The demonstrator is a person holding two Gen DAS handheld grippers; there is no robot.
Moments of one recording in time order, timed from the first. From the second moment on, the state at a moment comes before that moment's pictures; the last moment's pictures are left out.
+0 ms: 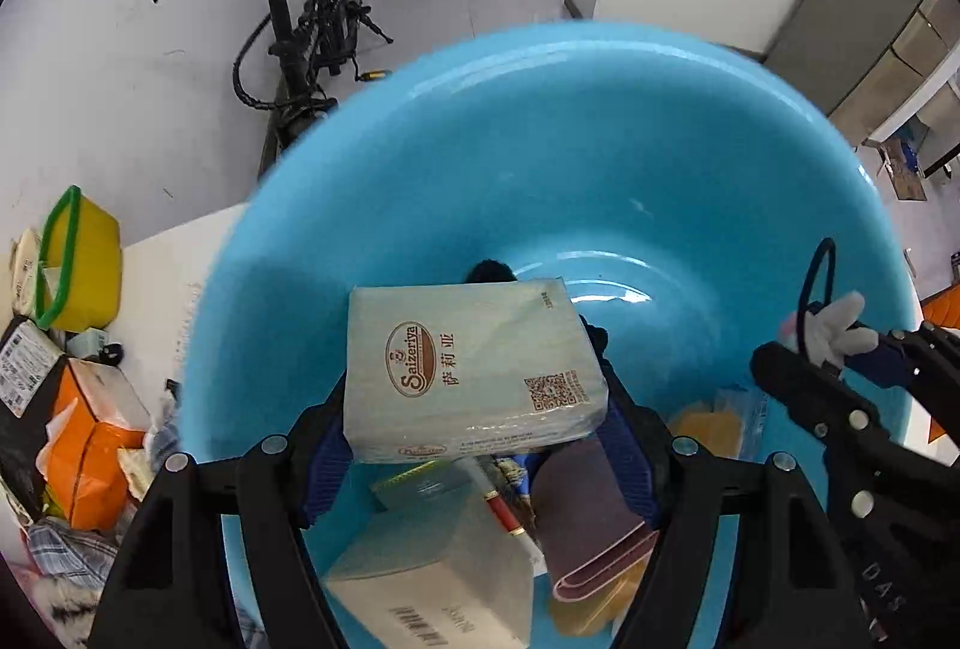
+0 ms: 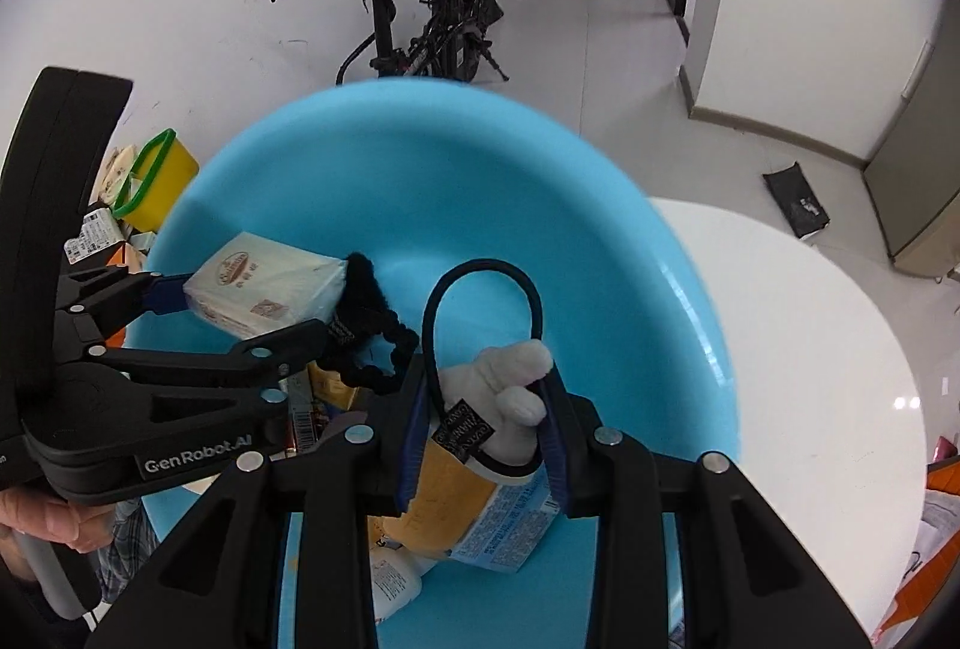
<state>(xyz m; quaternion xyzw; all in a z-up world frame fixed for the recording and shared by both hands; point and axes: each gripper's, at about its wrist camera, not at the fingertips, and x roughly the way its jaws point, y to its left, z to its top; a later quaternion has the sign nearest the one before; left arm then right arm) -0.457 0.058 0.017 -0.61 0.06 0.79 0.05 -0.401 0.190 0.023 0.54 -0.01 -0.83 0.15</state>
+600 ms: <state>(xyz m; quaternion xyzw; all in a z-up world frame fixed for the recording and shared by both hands) -0.442 0.011 0.061 -0.56 -0.02 0.82 0.06 -0.394 0.193 0.032 0.53 -0.01 -0.84 0.14</state>
